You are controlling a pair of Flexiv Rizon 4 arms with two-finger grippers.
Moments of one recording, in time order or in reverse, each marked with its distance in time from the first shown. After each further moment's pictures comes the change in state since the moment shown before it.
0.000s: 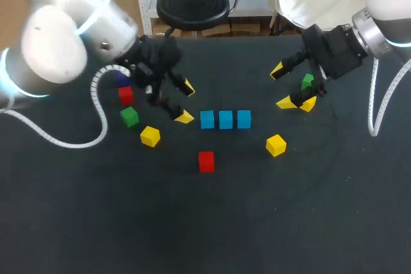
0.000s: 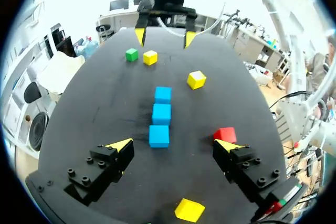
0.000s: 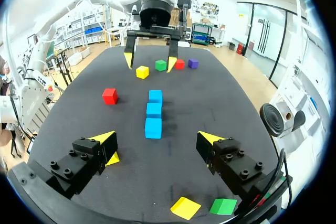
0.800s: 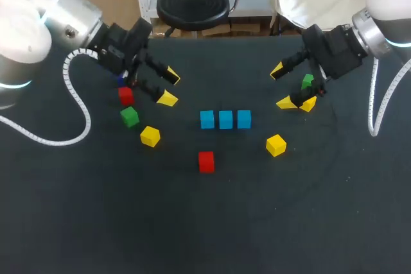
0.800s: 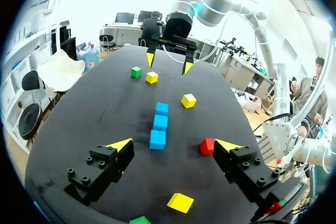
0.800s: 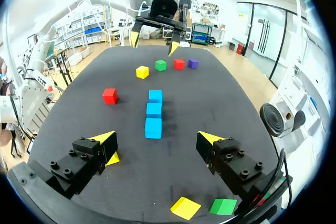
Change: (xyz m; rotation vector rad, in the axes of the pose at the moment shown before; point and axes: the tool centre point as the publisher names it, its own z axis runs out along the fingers) left arm -0.004 0.005 -0.043 0.088 -0.180 -0.115; right arm 0.000 0.000 0.000 0.000 0.000 0.000
